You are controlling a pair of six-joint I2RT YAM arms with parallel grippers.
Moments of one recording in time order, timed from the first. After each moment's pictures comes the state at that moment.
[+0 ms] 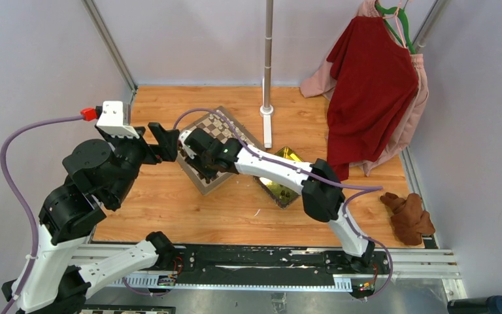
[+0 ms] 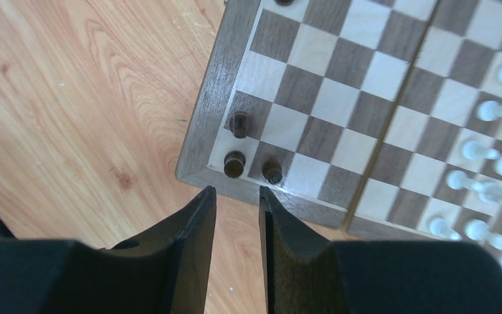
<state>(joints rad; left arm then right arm) -0.77 0.76 1.46 -0.82 -0.59 -0.24 1.10 2.22 2.02 -0.67 0.08 0.02</state>
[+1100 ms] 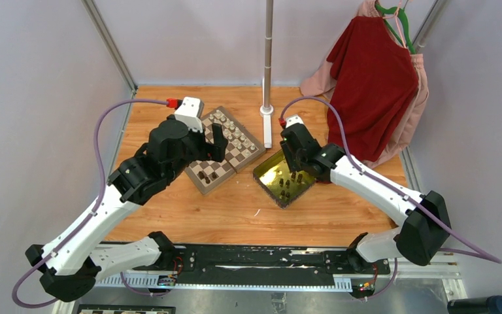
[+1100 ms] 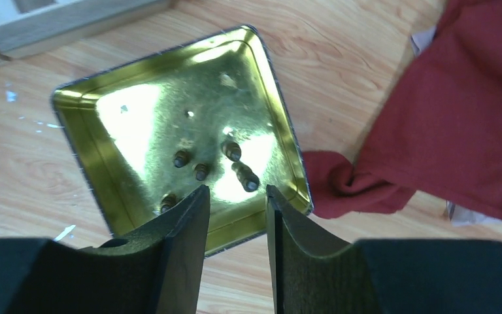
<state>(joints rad) -0.77 0.96 1.24 -0.63 -0.38 -0.29 0.76 1.36 1.12 -0.61 0.38 0.18</state>
